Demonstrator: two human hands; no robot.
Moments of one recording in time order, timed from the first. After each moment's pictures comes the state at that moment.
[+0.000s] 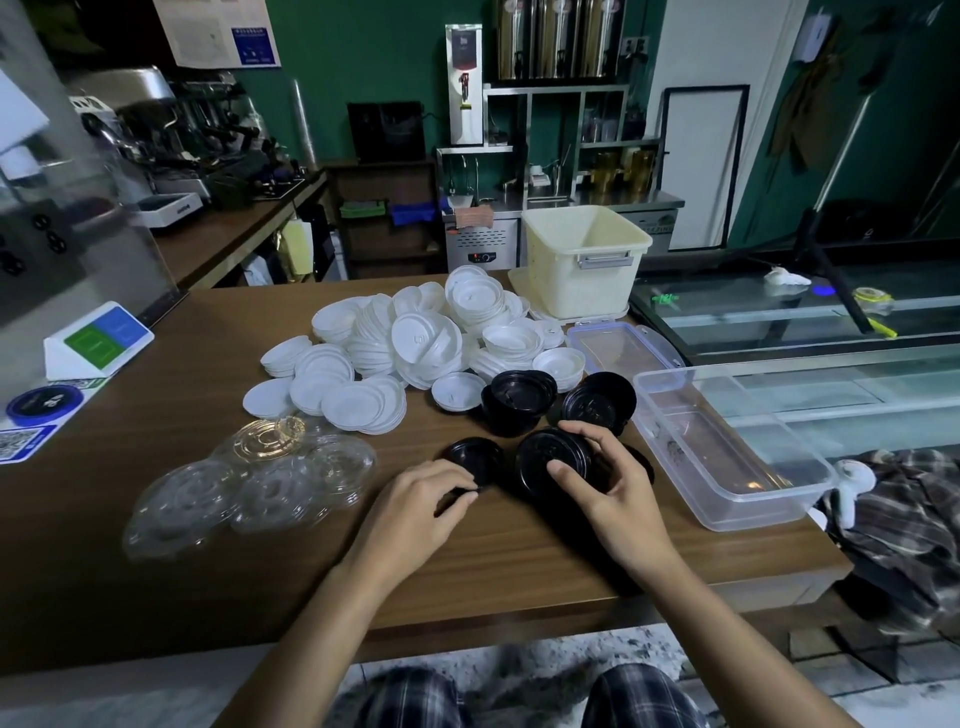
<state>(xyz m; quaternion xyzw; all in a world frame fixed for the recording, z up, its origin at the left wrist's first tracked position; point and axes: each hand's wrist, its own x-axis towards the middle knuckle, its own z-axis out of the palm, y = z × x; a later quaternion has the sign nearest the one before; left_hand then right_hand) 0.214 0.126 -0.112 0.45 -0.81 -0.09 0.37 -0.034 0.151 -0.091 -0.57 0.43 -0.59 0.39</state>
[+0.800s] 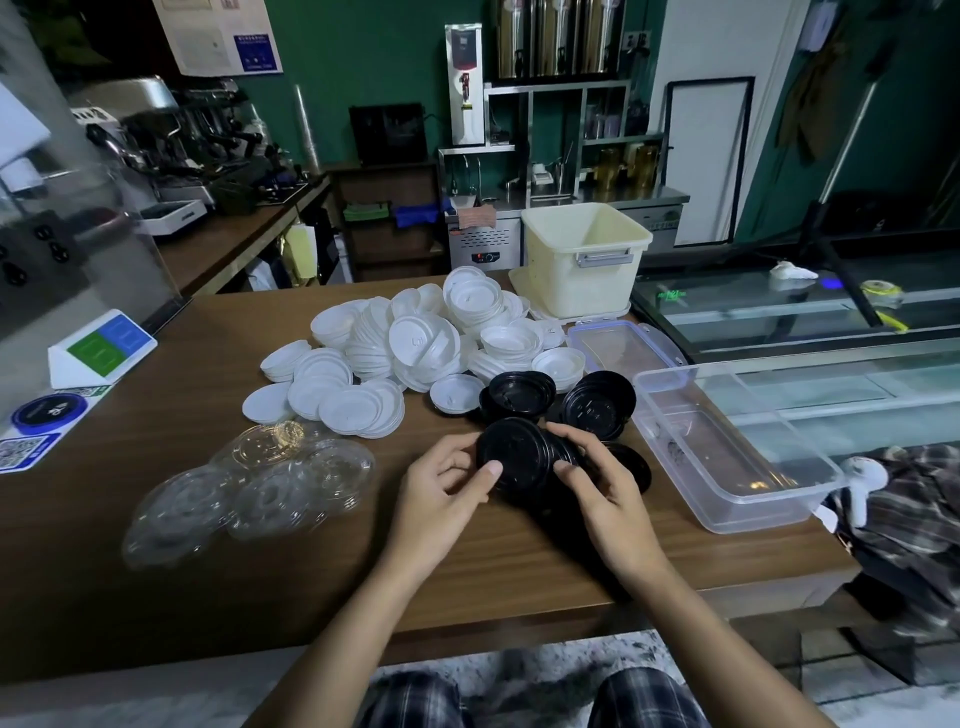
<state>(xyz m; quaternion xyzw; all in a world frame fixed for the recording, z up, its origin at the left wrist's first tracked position) 0.171 0.132 -0.095 0.45 -0.59 -0.41 0.53 -0.031 0.151 -0.095 -0.59 0.43 -0.56 0.38</state>
